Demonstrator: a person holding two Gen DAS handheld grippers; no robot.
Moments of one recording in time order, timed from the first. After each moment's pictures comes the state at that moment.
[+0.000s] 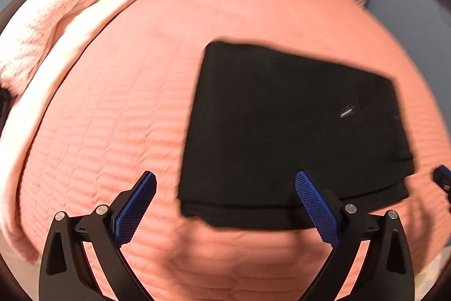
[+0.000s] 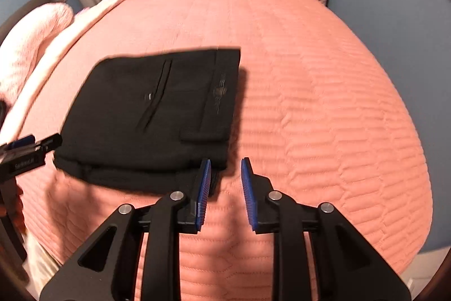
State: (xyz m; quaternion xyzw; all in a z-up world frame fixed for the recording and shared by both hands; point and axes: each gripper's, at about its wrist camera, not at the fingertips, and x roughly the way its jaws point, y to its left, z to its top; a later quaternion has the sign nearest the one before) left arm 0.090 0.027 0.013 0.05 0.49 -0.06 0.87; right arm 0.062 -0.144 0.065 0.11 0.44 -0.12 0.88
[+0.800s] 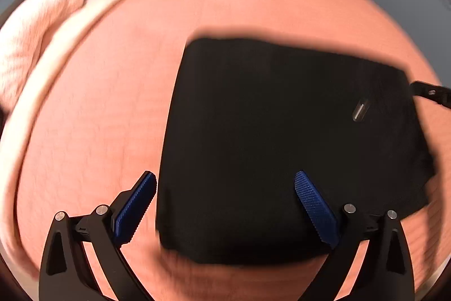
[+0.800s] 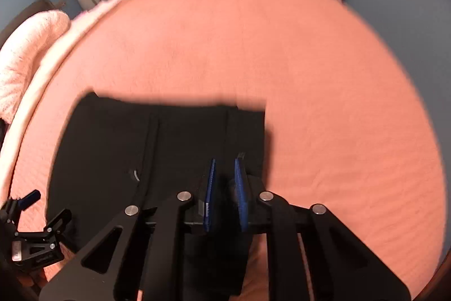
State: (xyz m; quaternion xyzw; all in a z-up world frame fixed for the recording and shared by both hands) left arm 0.131 0.006 -0.008 0.09 0.49 -0.07 0.86; right arm 0.177 -0.166 0.053 0.12 0.45 -0.07 0.88
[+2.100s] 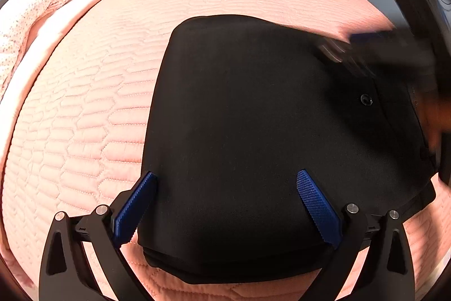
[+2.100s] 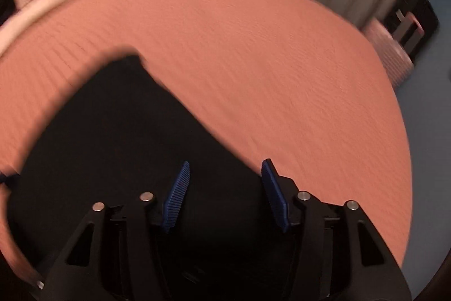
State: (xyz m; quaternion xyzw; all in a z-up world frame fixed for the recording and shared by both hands) left arm 0.121 0.023 -0.042 0.07 0.53 -0.08 0.84; right arm 0.245 -0.145 0.014 -0.06 0.48 -0.03 0.88
